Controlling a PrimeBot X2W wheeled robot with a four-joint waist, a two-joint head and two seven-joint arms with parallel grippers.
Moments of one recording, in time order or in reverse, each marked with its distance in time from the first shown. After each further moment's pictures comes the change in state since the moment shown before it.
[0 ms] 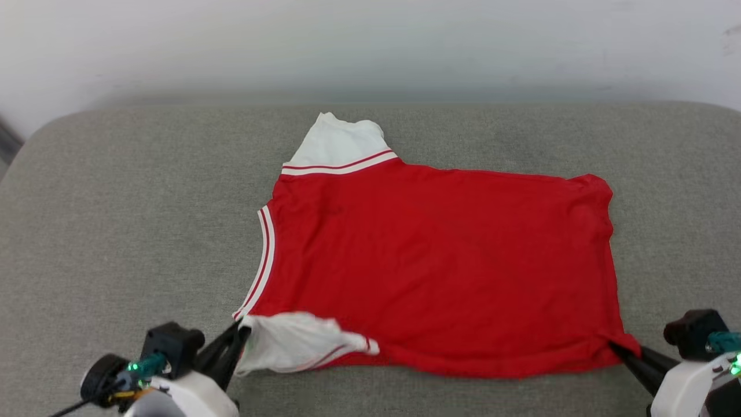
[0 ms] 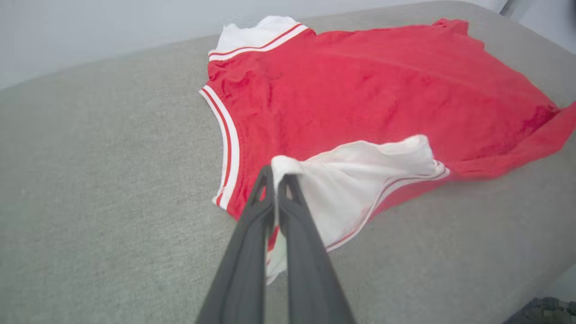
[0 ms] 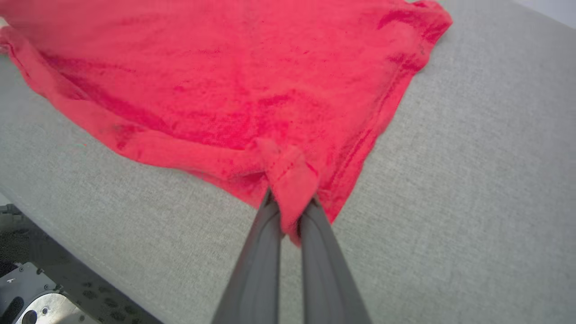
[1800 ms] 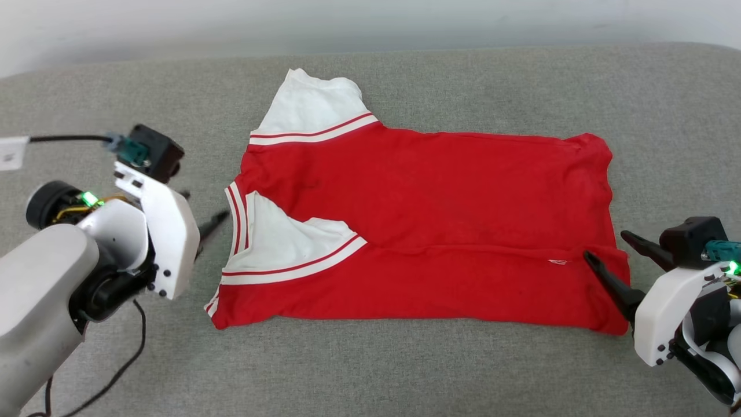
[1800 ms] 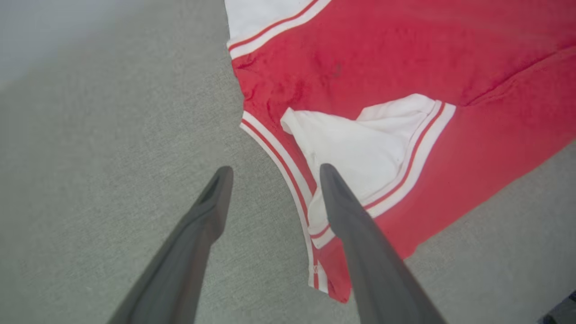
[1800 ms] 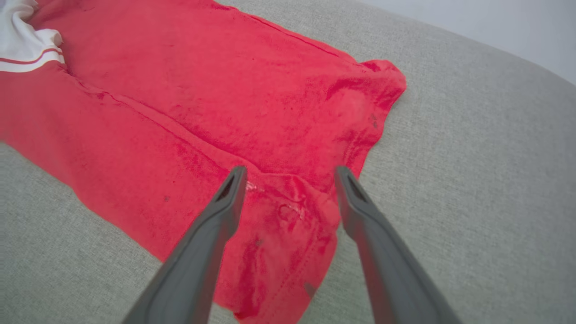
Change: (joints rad) left arm -0.587 -0.006 0.005 0.292 -0.071 -0.308 0.560; right arm -0.325 0.091 0.019 0.162 -0.010 0.000 -0.046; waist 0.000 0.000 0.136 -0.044
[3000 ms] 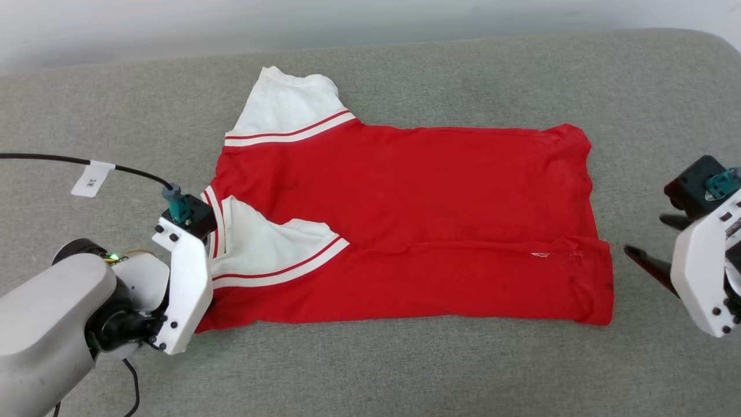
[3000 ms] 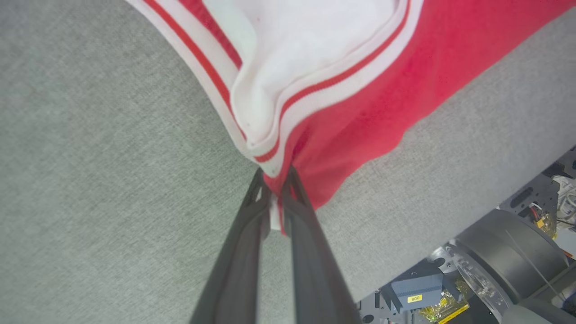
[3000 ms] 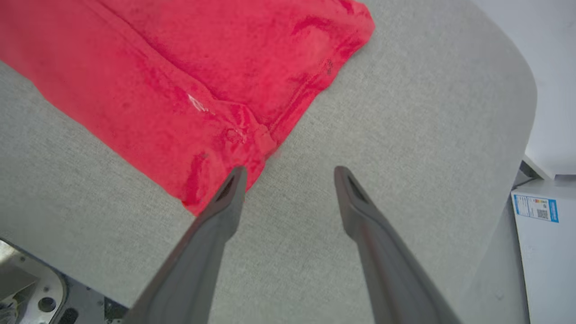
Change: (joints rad) left arm 0.001 0.002 -0.142 0.033 -0.122 -0.110 0.376; right arm -0.236 -0.282 0.210 -0.195 0.165 0.000 0.464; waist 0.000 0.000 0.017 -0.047
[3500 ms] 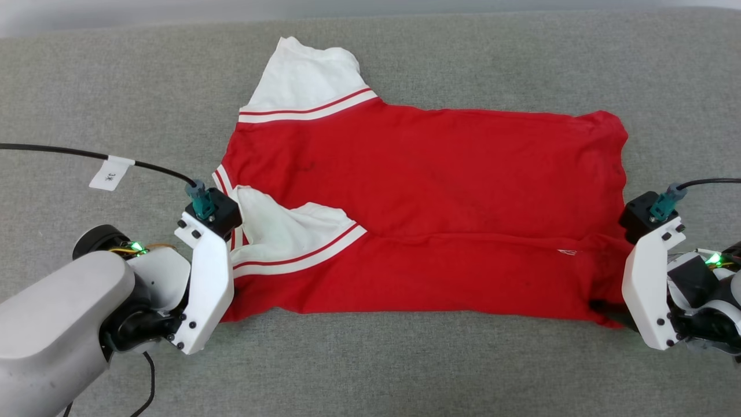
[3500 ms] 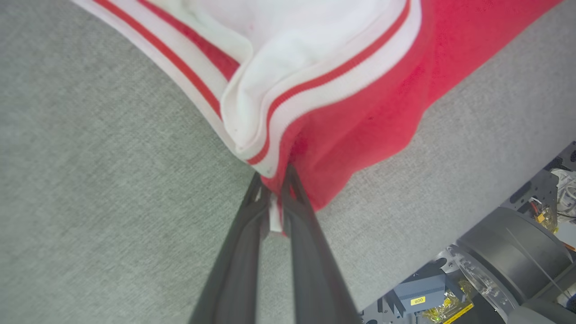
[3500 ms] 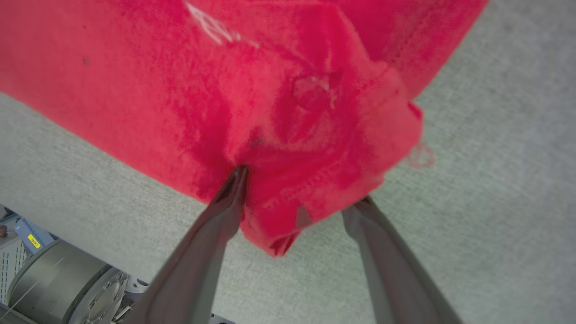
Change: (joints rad) left arm -0.016 -0.002 -0.002 -0.103 0.041 0.021 -0.015; right arm -0.020 0.163 0.072 0.247 0.148 0.000 0.187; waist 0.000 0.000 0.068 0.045
